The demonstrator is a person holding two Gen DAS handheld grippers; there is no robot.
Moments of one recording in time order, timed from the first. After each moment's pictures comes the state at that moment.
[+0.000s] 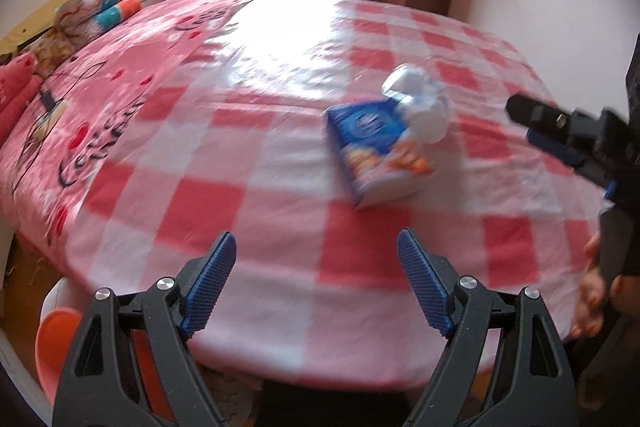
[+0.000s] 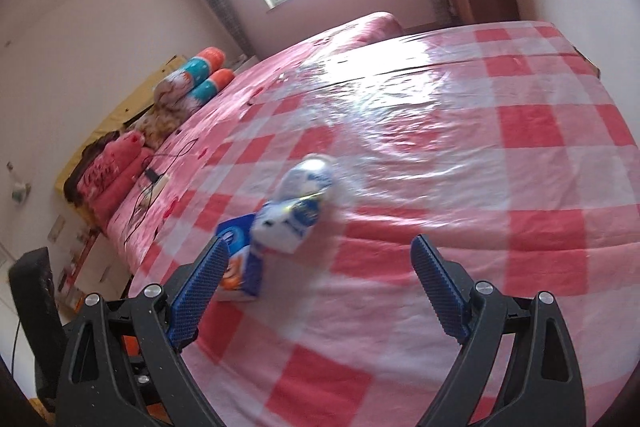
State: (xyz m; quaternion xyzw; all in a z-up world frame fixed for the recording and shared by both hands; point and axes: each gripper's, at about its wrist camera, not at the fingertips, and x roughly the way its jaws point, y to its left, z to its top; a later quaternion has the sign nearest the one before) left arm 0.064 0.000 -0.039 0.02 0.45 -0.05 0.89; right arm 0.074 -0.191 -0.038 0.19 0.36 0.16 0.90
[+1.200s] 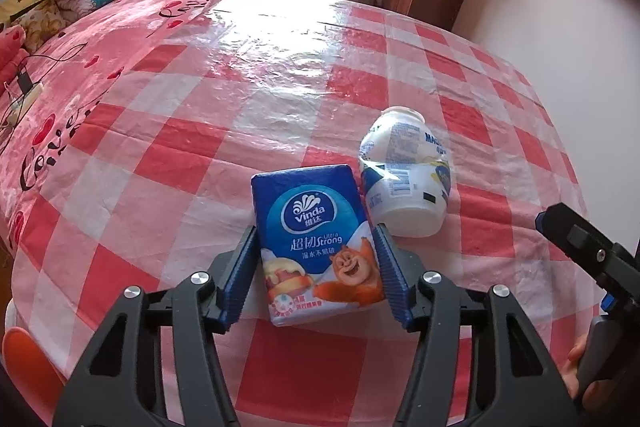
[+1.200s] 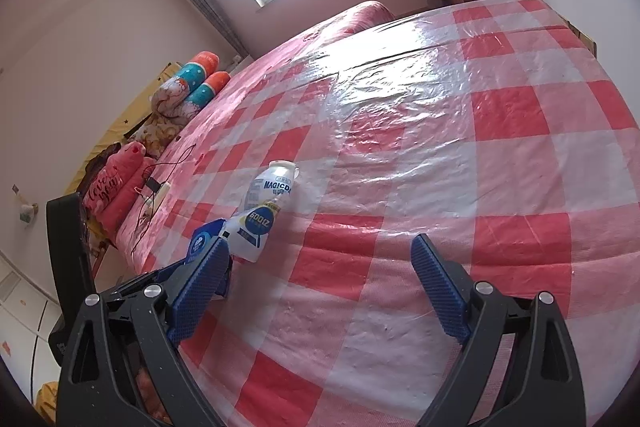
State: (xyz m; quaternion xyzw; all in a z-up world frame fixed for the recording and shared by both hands) left arm 0.138 -0.026 -0.053 -0.04 0.46 -0.05 0.89; right arm 0.093 -0.223 -0.052 0.23 0.38 0.17 0.88
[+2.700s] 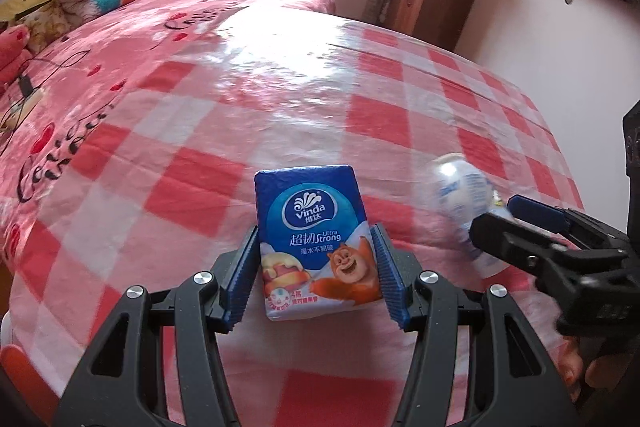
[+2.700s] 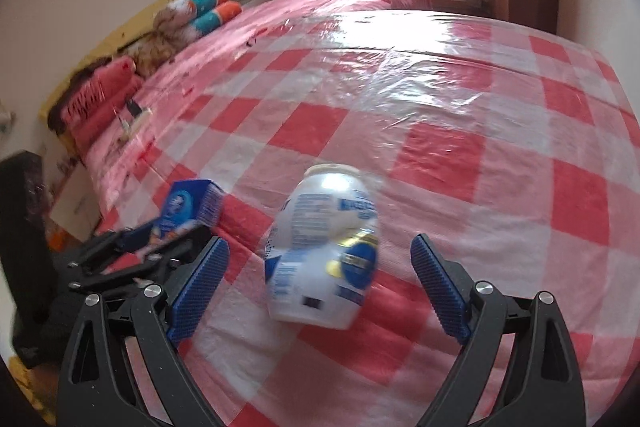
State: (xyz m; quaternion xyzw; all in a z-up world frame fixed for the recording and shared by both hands) left arm 0.157 -0.005 -0.054 -0.05 0.43 -0.04 0.90; right arm 0.161 -0.158 -0.047 0.07 0.45 0.19 0.87
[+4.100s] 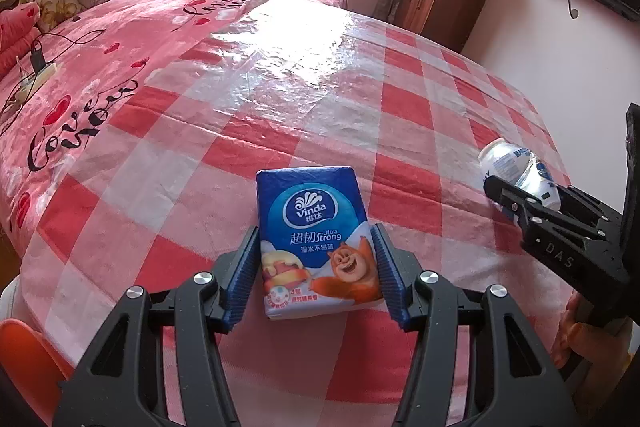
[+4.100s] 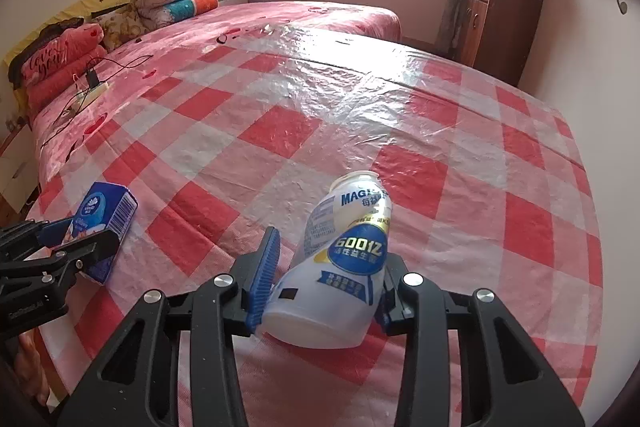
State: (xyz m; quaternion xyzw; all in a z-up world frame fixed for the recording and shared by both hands) left arm 0.126 0.030 -0.054 -0.08 0.44 -0.04 0.90; right arm 0.141 -0.137 -0.045 -0.05 0.40 0.11 0.91
